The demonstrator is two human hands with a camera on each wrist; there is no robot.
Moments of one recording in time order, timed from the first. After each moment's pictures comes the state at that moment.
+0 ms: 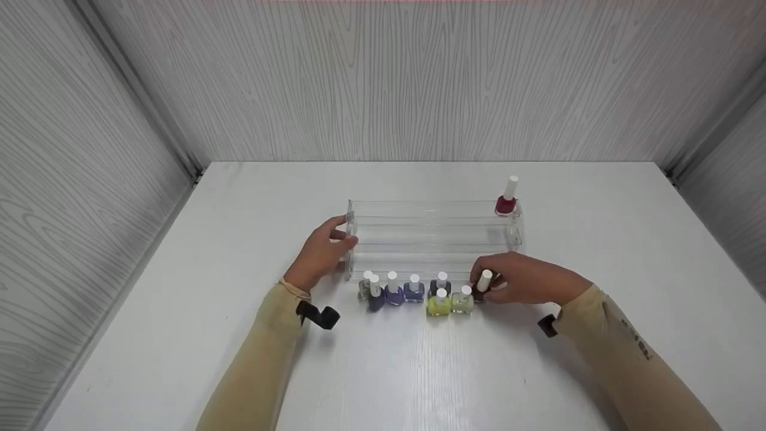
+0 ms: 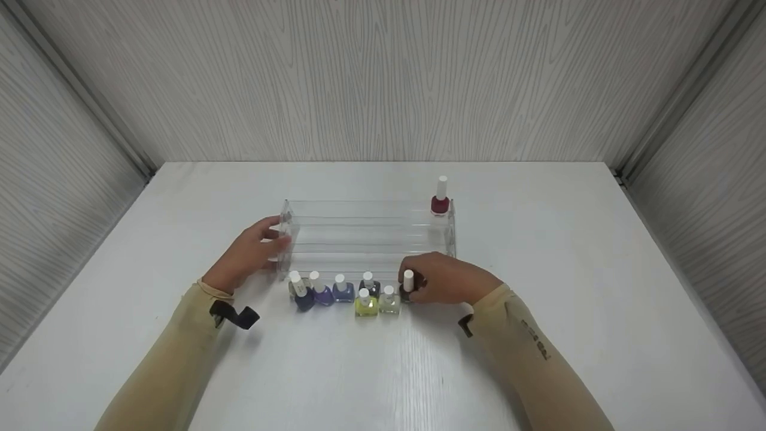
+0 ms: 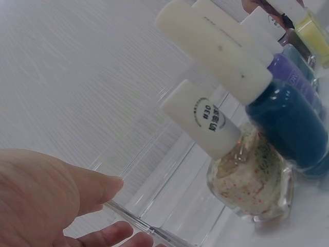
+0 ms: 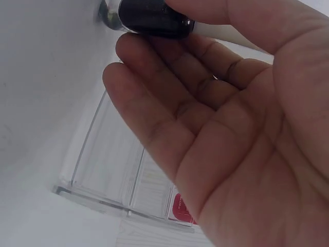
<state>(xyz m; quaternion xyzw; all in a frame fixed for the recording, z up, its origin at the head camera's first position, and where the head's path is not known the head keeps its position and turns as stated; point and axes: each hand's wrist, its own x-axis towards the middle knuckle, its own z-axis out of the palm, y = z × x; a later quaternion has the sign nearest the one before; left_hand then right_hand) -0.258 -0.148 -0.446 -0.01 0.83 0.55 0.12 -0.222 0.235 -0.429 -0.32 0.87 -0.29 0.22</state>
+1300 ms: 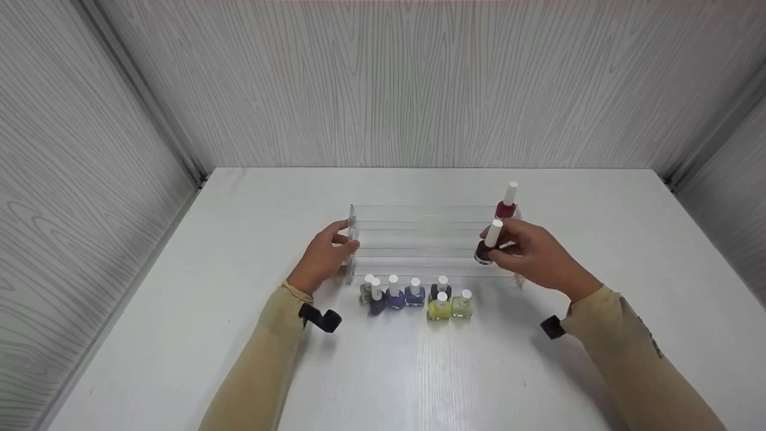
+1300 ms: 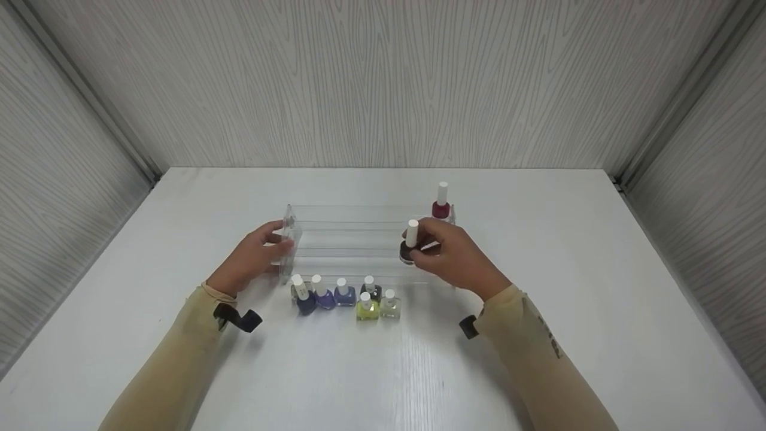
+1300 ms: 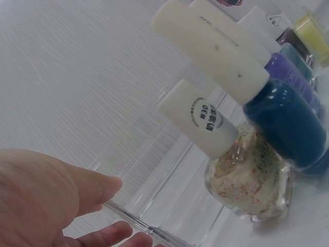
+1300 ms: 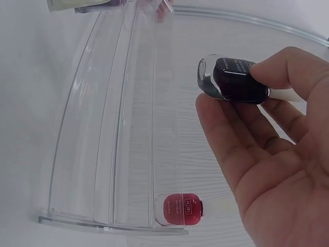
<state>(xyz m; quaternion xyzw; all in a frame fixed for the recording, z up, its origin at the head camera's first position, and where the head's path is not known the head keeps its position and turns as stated) -0.260 -0.148 -0.446 -0.01 0.85 0.52 0.11 -0.228 0.243 -0.408 -0.25 0.84 -0.48 0.03</state>
